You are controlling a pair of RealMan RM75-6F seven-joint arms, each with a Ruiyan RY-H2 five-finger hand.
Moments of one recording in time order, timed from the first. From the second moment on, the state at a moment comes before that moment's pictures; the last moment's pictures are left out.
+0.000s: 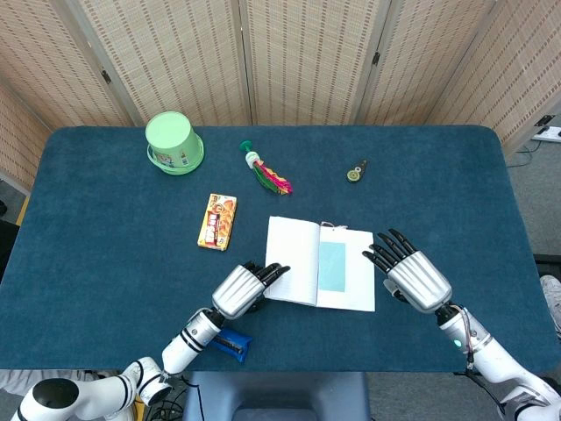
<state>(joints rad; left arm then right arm) -0.73 -1.97 -0.07 -0.98 1.67 1.25 0.12 0.46 -1.23 -0.01 -1.47 -1.74 1.28 -0.16</state>
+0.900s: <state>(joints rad) -0.87 -2.11 -0.25 -1.14 1.55 1.16 0.23 0.46 -1.13 0.08 -1.60 -1.75 1.39 -0.18</state>
